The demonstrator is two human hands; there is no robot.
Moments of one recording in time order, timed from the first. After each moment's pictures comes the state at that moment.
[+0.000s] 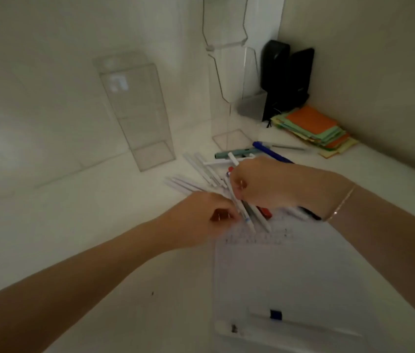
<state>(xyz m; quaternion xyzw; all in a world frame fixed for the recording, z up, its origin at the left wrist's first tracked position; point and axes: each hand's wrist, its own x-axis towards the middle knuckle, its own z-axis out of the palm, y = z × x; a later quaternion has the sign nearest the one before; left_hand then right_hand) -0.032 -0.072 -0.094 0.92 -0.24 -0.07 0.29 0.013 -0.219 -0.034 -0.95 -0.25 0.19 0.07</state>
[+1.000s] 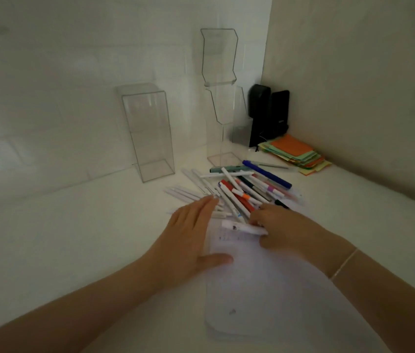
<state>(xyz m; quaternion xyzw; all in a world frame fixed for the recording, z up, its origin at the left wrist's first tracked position) -0.091 -0.064 -0.137 0.96 -0.23 0.10 0.14 -0.043 -0.268 -0.099 -0.97 -0.22 0.11 0.02</state>
